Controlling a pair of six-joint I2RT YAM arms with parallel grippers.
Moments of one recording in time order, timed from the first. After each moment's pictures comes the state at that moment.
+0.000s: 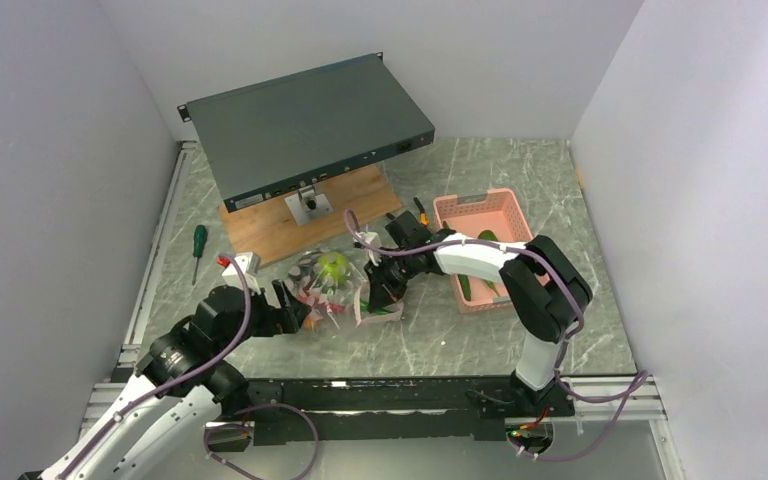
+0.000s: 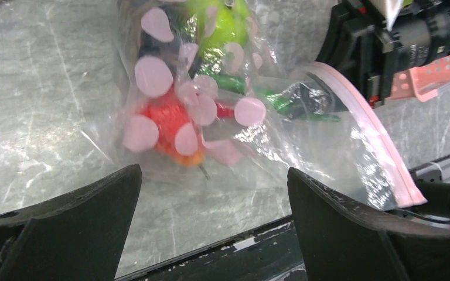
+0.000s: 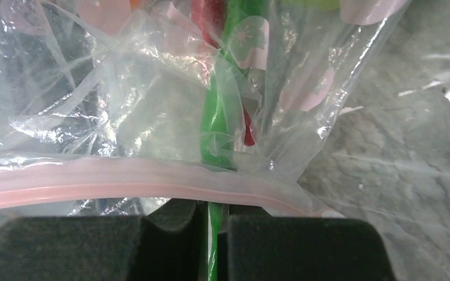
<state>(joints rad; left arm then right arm) -0.67 0.35 0.53 -0.73 -0.14 -0.68 0.72 1.80 1.07 -0.35 -0.74 -0.09</state>
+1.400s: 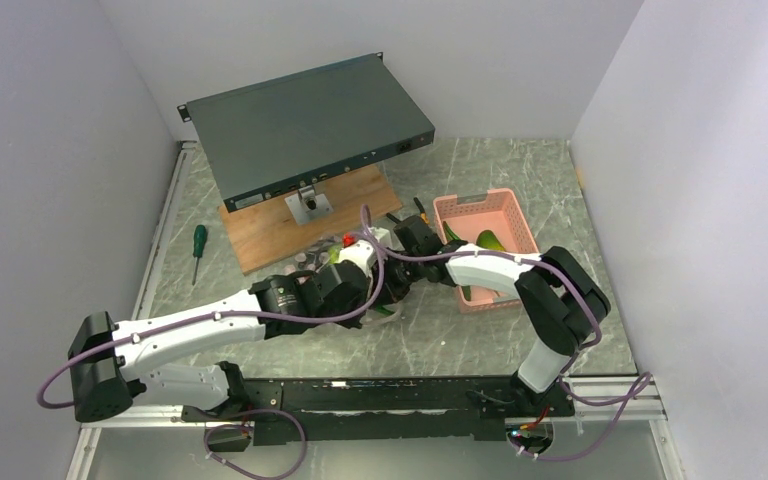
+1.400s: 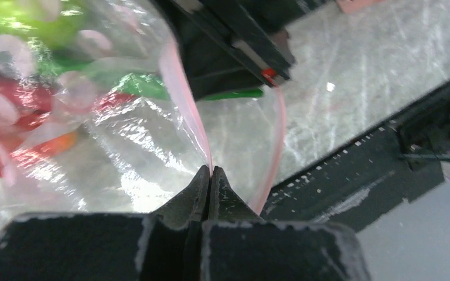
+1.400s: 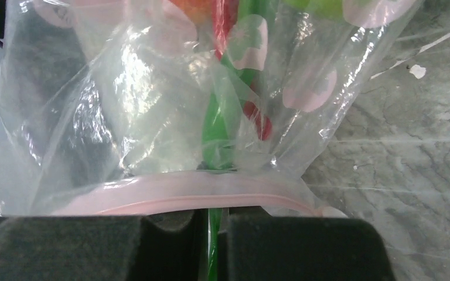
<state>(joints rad) -1.13 1.17 0.93 -0.60 -0.29 -0.66 0.73 1.68 0.92 -0.13 -0.62 0.11</state>
